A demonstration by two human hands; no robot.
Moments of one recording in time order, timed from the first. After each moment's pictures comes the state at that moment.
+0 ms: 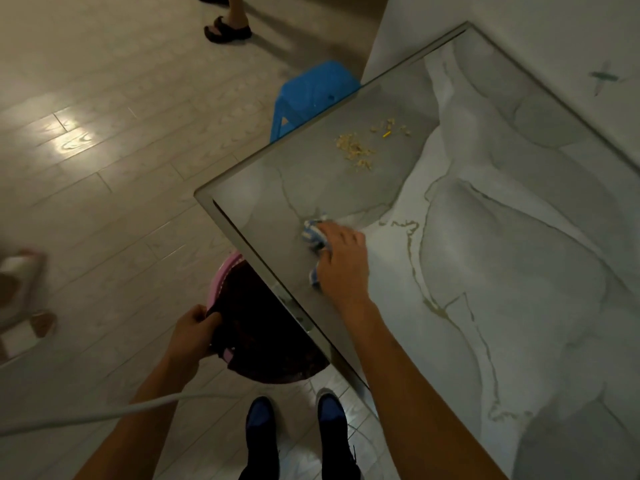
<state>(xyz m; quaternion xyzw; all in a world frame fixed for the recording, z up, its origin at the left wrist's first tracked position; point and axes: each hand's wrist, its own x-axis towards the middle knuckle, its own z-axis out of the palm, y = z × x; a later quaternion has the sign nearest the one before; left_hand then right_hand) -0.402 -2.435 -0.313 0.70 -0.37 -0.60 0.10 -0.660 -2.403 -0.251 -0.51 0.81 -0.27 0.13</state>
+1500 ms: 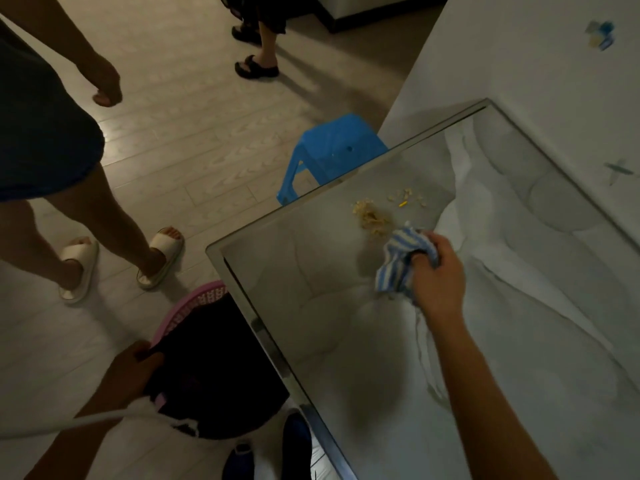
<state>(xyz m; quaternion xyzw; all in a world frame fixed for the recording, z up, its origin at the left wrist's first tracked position) -0.329 -2.508 -0.326 0.75 -0.45 -0.49 0.01 -0.783 -2.442 -0.178 -0.31 0.84 -0.42 0.16</state>
